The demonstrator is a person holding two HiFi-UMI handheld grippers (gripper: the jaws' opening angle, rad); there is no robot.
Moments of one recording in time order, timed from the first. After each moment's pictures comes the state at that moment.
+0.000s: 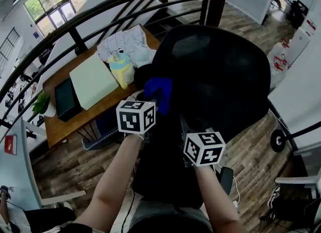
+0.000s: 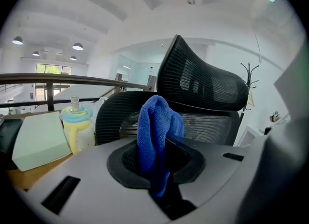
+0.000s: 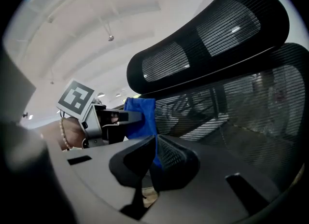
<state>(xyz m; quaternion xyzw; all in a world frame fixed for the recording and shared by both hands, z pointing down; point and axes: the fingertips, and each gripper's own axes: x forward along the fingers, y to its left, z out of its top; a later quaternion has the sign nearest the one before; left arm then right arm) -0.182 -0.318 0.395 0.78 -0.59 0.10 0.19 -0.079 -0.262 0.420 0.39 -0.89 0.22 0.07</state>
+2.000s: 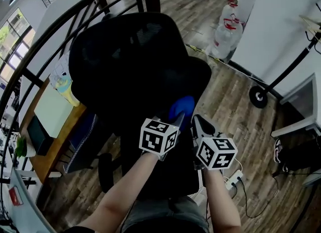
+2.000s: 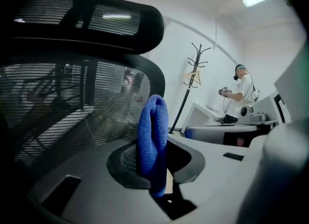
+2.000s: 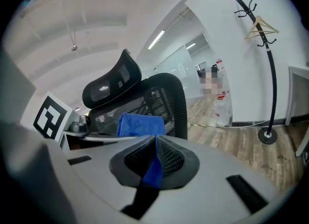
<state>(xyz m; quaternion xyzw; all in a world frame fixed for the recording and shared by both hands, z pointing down) 0.122 -0.237 0.474 0.90 -0.33 0.19 0.21 0.170 -0.204 0.465 0.59 -0.76 0.27 0.02</state>
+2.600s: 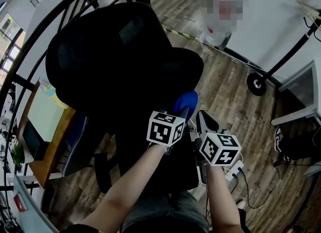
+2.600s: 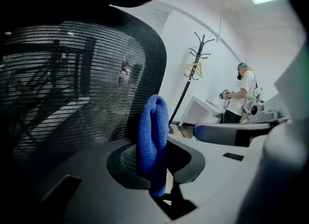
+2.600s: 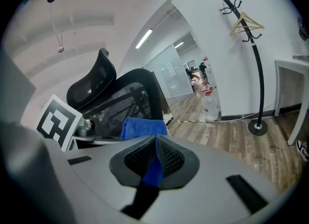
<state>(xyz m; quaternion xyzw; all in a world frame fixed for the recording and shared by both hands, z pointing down) 0.176 -0.250 0.525 0.90 -0.30 0.23 0.23 0.221 -0.207 0.501 0.63 -0.72 0.30 0.01</state>
